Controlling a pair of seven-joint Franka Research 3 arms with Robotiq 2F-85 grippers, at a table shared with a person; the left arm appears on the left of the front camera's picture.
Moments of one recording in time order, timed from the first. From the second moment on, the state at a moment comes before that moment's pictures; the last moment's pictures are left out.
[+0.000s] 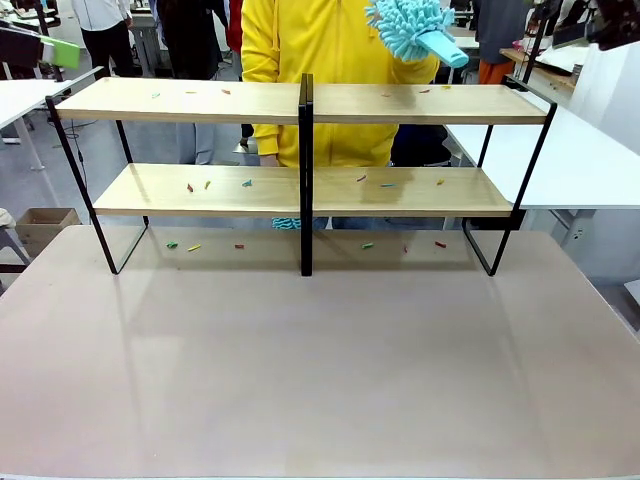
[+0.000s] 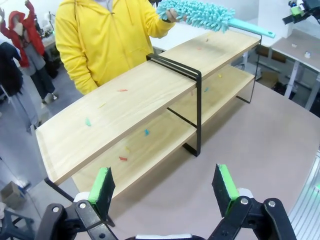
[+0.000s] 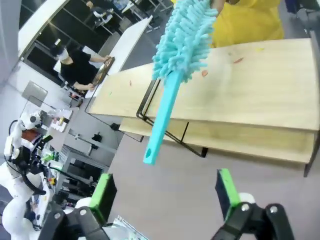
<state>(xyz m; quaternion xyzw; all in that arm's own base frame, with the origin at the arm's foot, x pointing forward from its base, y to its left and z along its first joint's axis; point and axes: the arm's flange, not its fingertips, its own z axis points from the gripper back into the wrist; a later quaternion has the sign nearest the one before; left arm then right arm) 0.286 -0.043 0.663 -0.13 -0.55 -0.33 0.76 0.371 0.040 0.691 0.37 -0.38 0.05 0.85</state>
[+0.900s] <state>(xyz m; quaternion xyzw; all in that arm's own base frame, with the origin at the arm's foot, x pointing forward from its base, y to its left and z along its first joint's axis) 0.286 -0.041 0.662 -0.13 -0.55 -0.33 0.76 0.528 0.083 0.651 0.51 -0.21 -0.04 0.84</state>
